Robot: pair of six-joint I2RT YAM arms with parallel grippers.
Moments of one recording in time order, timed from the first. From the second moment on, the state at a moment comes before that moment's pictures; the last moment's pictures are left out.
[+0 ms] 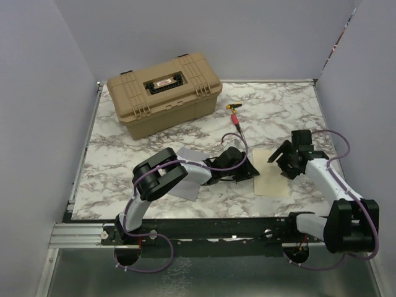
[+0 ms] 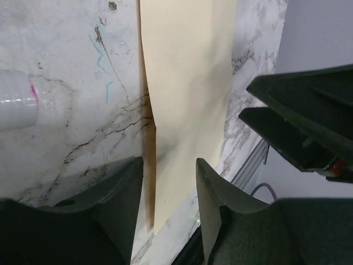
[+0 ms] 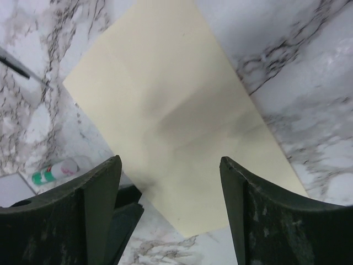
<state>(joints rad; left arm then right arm) -1.03 2.08 1.11 0.44 0.09 -1.25 0.01 1.17 0.66 -0.56 -0.02 0.77</state>
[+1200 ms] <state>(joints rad) -1.00 1.98 1.06 0.40 0.19 -0.96 0.00 1.19 0.70 -0.53 -0.11 0.65</state>
